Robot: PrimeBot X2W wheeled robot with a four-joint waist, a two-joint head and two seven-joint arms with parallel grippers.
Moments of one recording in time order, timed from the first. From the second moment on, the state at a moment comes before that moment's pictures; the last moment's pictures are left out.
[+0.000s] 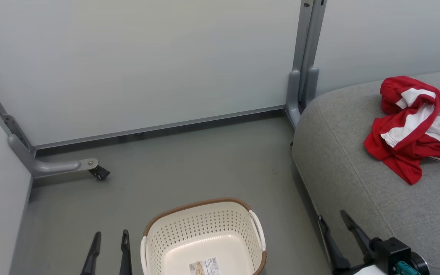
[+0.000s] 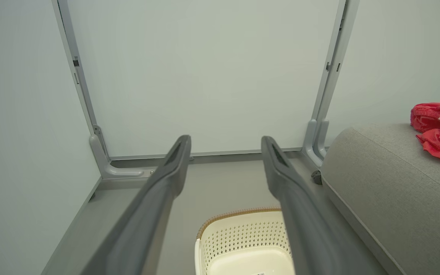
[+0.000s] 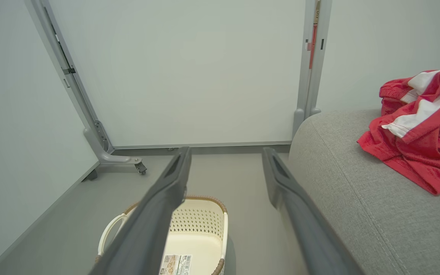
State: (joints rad) left arm 0.27 0.05 -0.10 -0.01 -0.16 0.00 -0.26; right arm 0.12 -0.05 0.13 0.12 0.17 0.13 -0.26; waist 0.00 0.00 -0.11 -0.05
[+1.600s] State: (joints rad) left arm 0.11 0.08 -0.05 0.14 -0.90 -0.06 -0.12; right arm 0.03 -0.08 0.06 0.20 0.90 0.13 -0.11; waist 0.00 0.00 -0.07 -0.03
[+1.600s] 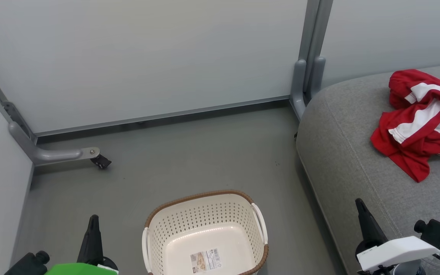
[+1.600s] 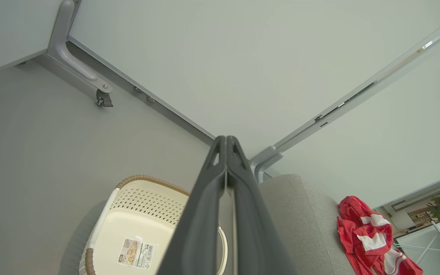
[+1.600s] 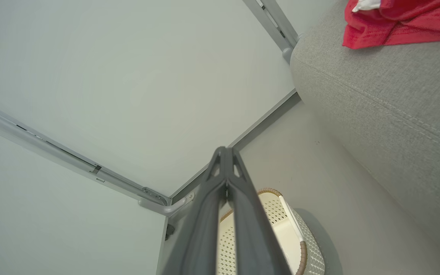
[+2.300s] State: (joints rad) left arm 0.04 0.08 -0.02 0.17 -1.15 -0.08 -0.06; right arm -0.01 -0.08 0.02 0.21 1.15 0.13 -0.06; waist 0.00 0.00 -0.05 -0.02
